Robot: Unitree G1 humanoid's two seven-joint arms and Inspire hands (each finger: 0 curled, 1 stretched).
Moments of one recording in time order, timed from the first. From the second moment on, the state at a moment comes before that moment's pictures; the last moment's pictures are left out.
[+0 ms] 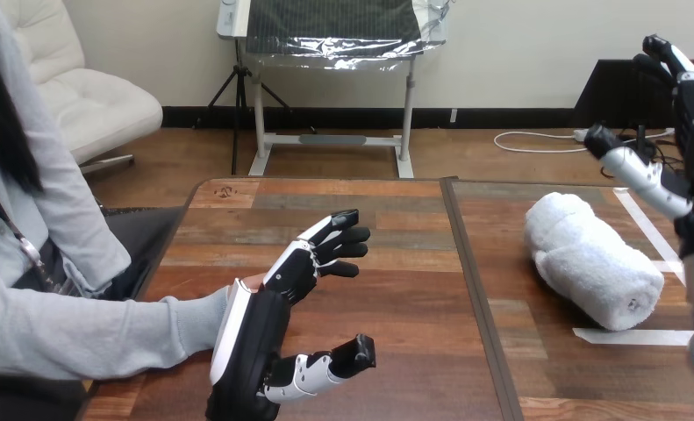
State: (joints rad) left arm -0.04 0.02 -0.10 0.78 0.19 -1.27 0.03; right arm -0.46 -0.46 -0.20 0.88 -0.13 -0.81 -0.11
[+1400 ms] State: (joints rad) left arm -0.04 0.02 -0.10 0.78 0.16 -1.29 0.01; right arm -0.70 -0.55 -0.09 1.30 -0.25 -0.36 -0.12
